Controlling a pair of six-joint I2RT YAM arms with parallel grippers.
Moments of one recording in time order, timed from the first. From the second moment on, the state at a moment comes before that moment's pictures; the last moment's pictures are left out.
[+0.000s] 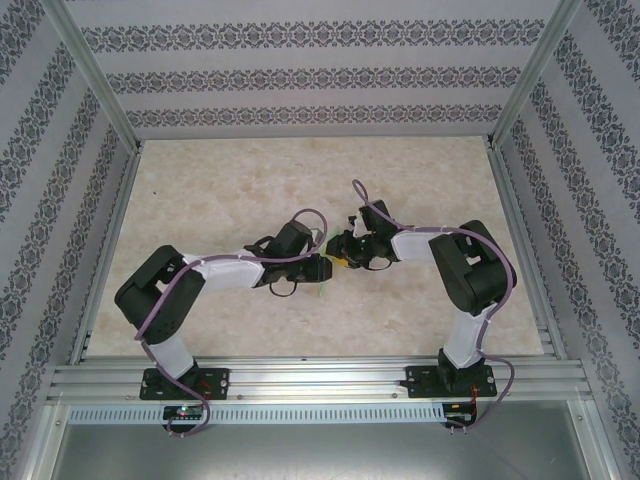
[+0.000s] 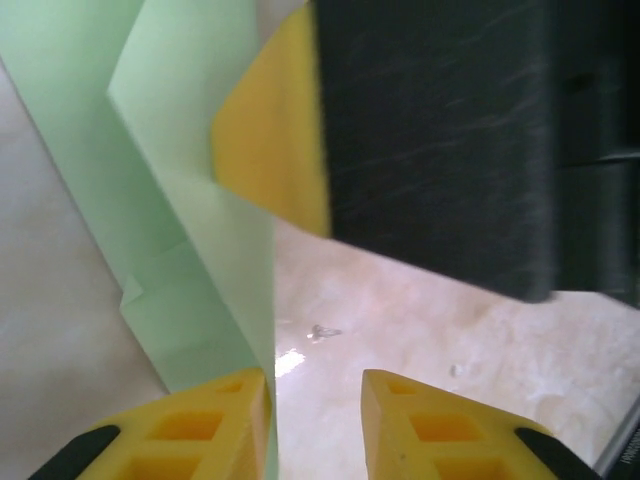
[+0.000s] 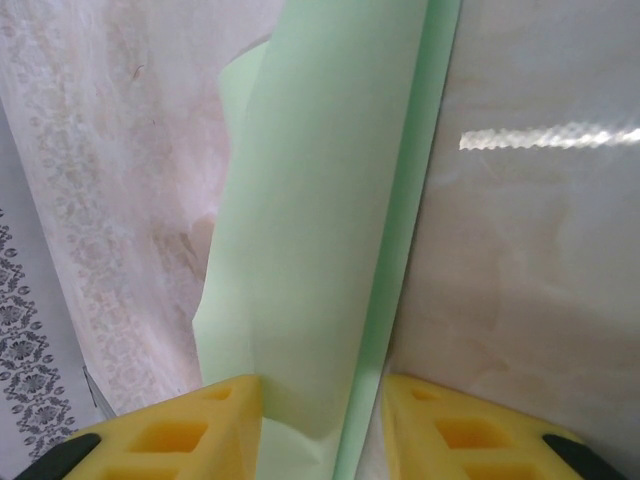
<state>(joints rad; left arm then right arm) -0.74 1.71 0.88 -0.02 0.31 -0.72 0.45 1.86 0.90 0.00 -0.61 0.79</state>
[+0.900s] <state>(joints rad) -0.54 1.83 0.98 0.00 0.46 -0.80 0.45 1.86 0.90 0.00 -0.62 0.79</state>
